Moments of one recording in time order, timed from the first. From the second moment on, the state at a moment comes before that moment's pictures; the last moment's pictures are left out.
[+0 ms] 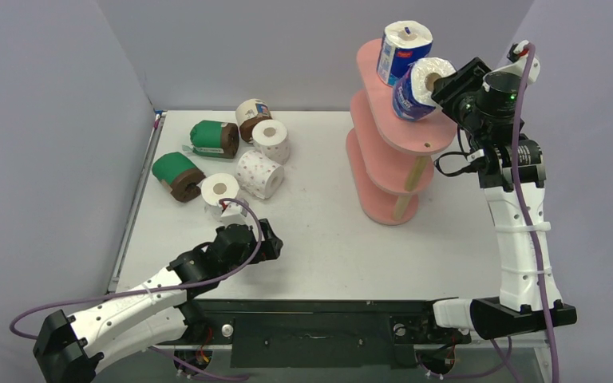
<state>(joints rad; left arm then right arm) -0.87 0.80 0.49 -0.34 -0.36 -0.86 0.14 1.31 1.81 -0.68 0.22 0.61</state>
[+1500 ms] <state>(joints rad) -0.87 0.84 0.49 -0.26 -0.30 -0.85 0.24 0.87 1.29 -0.38 0.26 0.34</state>
